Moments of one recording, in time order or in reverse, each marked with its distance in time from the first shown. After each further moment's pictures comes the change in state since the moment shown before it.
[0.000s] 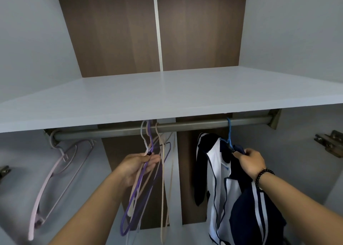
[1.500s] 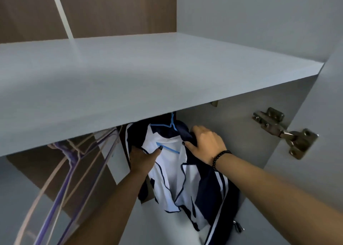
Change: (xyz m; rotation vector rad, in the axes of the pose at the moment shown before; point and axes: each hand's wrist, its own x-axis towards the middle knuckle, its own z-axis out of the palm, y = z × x) left_hand 0.122 -0.118 0.164 0.675 0.129 0.307; right_hand 0.023 0.017 -0.035 -0.878 0.006 -0.457
